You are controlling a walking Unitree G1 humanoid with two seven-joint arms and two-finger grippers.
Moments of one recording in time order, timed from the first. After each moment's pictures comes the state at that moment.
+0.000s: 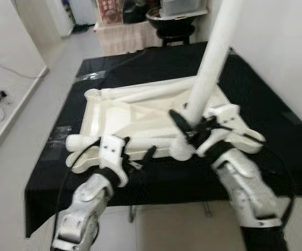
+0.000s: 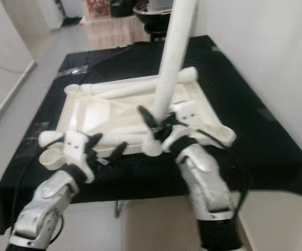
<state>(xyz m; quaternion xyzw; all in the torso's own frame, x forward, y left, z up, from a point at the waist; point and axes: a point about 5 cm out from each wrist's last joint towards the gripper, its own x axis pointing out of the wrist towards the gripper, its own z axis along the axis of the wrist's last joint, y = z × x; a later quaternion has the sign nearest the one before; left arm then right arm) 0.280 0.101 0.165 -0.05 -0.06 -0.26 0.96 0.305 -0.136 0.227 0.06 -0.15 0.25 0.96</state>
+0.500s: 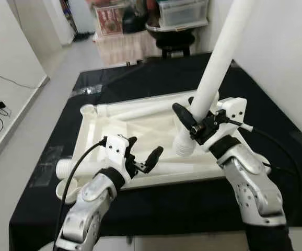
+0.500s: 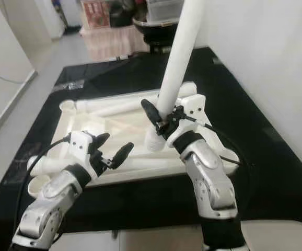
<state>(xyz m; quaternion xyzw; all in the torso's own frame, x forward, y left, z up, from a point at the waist) 0.279 0.100 0.165 -0.06 -0.06 -0.26 0.96 0.301 -0.130 0.236 0.06 -0.16 0.27 0.95</state>
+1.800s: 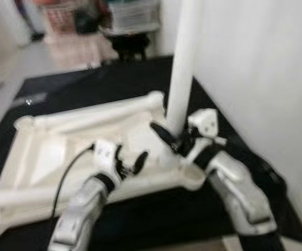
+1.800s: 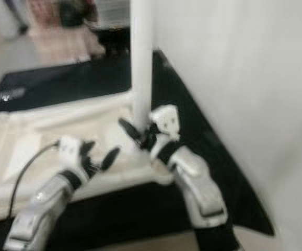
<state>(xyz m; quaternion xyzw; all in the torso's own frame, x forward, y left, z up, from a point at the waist) 0.280 0.109 0.153 -0.06 -0.02 -0.22 0.97 0.289 -0.109 0.218 -0.01 -0.13 0.33 0.93</state>
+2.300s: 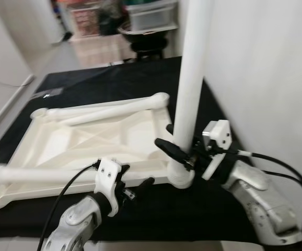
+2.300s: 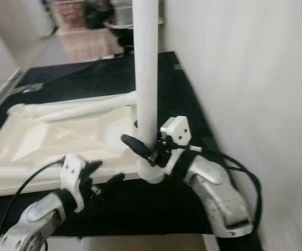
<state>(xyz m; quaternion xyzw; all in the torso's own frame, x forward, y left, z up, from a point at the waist) 0.246 0.119 0.133 -0.03 0.04 -0.31 0.95 0.272 -0.132 0.221 -0.01 -0.11 0.44 0.89</state>
